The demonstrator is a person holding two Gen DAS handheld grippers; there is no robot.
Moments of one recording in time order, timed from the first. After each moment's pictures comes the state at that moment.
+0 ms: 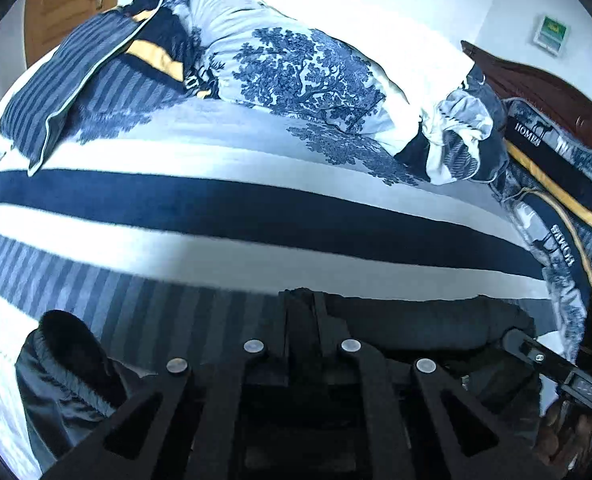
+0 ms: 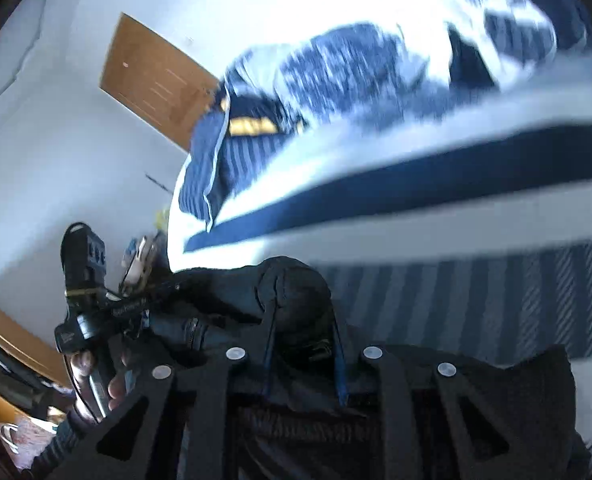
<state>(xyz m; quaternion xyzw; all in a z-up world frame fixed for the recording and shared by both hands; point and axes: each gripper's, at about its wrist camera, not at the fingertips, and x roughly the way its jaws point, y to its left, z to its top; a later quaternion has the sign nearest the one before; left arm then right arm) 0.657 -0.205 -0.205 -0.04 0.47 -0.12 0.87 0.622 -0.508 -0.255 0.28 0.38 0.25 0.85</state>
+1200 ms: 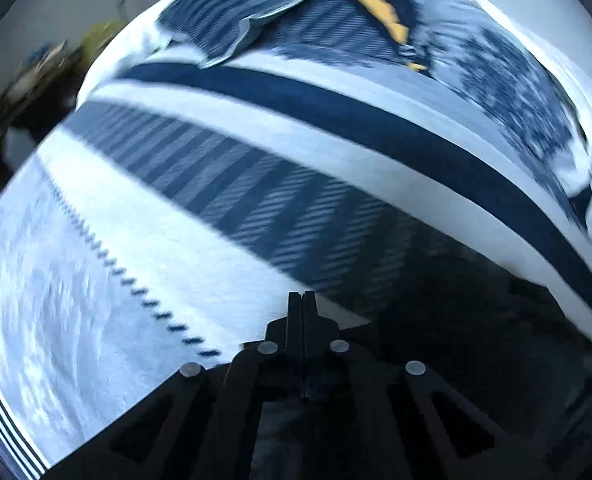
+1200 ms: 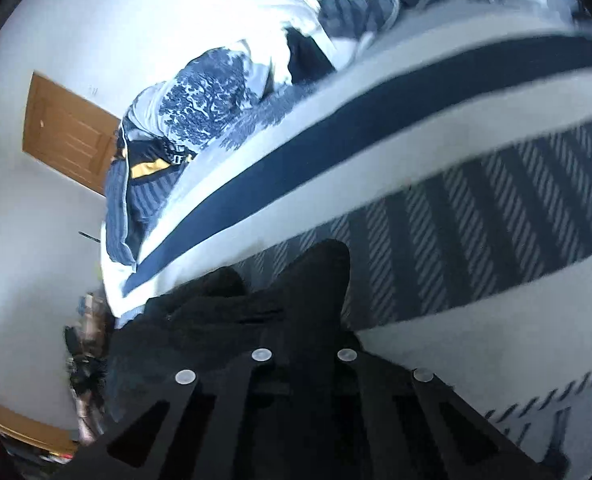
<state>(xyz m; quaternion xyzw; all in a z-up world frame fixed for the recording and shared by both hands) 0.629 -0.013 -0.289 -0.11 0.50 0.13 0.85 0.607 -0.606 -0.316 0.32 0.46 0.08 0.83</state>
